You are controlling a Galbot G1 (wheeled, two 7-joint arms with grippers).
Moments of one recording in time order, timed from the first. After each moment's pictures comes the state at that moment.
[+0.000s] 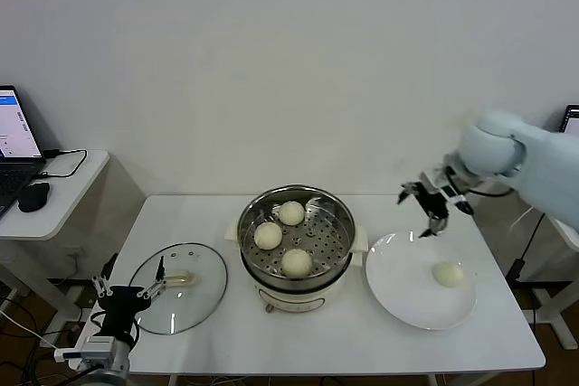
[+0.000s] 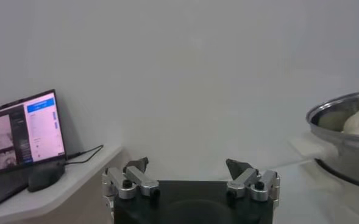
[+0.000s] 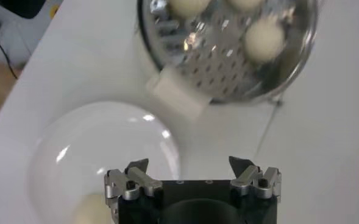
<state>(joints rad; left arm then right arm) 1.63 -1.22 -0.66 -2.12 -0.09 0.10 -0.17 0.52 0.52 -1.18 1.54 0.06 -0.12 -1.16</state>
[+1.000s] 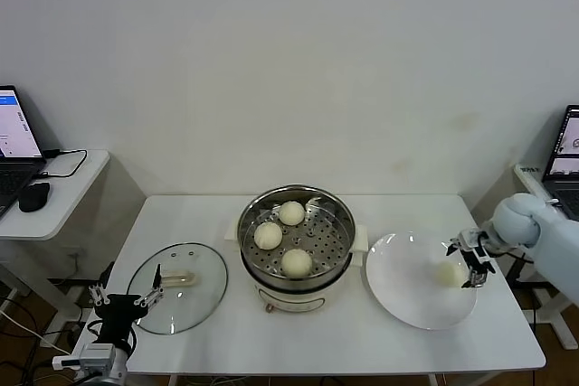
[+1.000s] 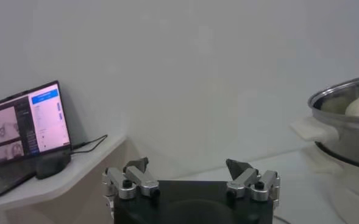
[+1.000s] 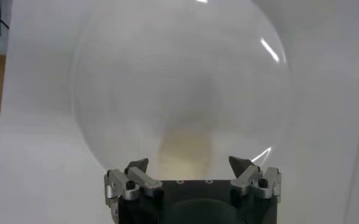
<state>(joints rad) 1.66 -1.24 -0.68 -2.12 -0.08 0.10 -0.17 -0.18 0.53 -0.60 1.27 -0.27 -0.05 -1.11</state>
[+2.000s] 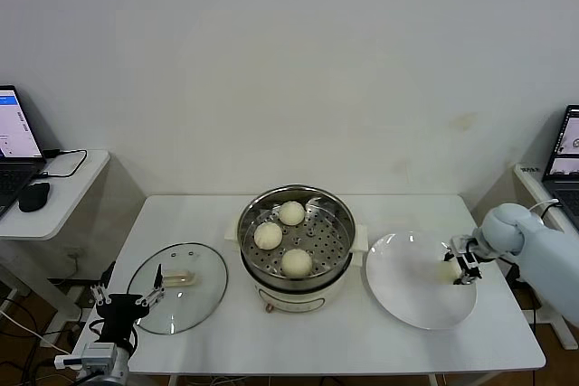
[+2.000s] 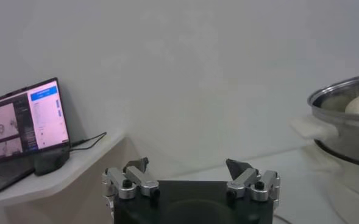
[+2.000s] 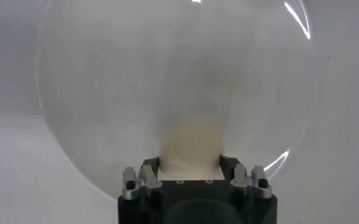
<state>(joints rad) 1.65 -1.24 -0.67 -2.11 -0.08 0.10 -0.17 -0.24 0.59 -0.53 1.22 -0.34 -0.06 -1.08</state>
